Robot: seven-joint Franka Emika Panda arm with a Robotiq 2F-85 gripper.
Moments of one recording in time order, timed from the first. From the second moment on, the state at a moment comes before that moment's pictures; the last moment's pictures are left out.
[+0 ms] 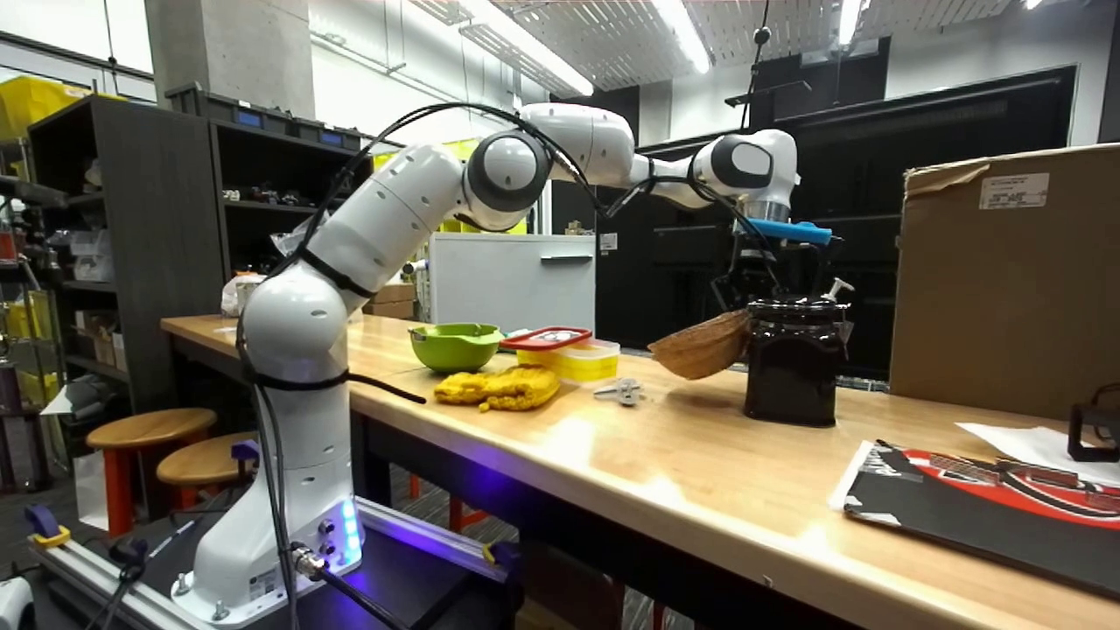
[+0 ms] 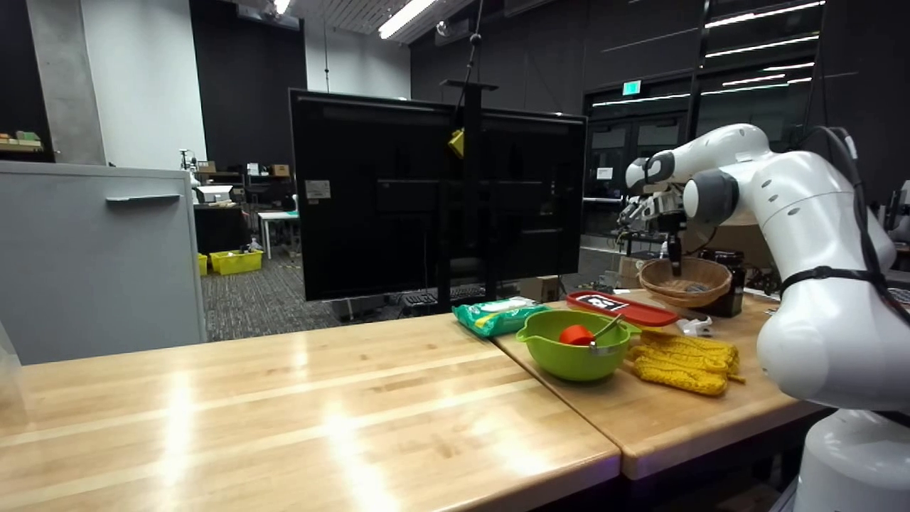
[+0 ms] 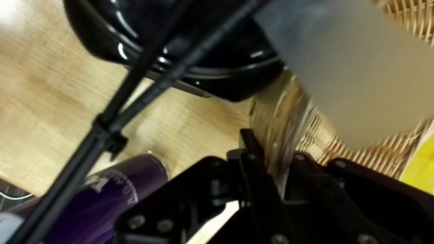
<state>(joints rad) -0.68 0.72 -0.23 -0.91 0.01 1.43 -1.23</state>
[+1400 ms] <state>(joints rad) -0.96 0.72 -0.29 -0.97 0.01 1.62 -1.55</state>
